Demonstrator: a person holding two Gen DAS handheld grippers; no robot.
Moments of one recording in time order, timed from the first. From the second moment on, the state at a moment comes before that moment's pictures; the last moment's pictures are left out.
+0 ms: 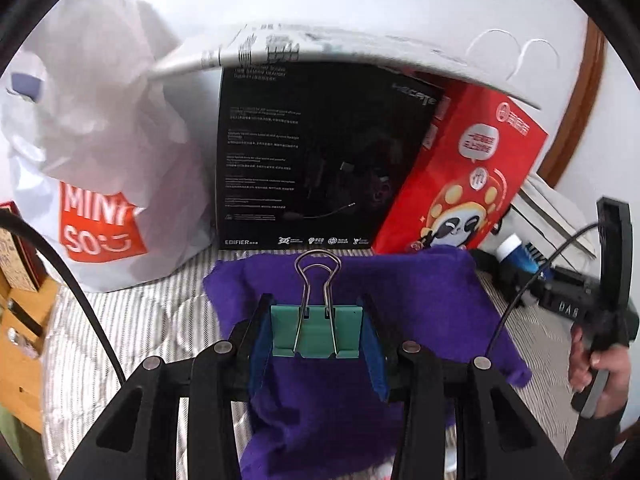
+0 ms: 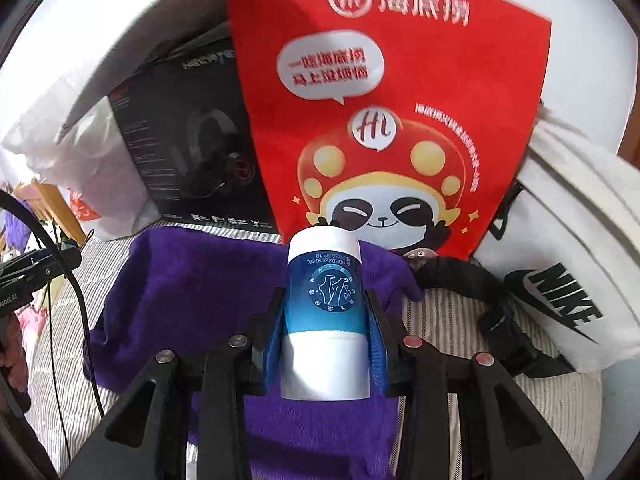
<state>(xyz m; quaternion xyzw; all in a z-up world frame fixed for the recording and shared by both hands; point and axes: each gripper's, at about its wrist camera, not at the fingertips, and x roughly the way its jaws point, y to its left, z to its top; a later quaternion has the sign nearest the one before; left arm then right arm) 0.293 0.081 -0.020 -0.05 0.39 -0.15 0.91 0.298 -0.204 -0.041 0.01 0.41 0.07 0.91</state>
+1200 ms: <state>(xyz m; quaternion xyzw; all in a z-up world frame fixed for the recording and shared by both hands) 0.321 0.078 -0.088 -0.03 0.45 -0.15 0.88 0.339 -0.201 -0.140 -0.04 0.51 0.09 0.86</state>
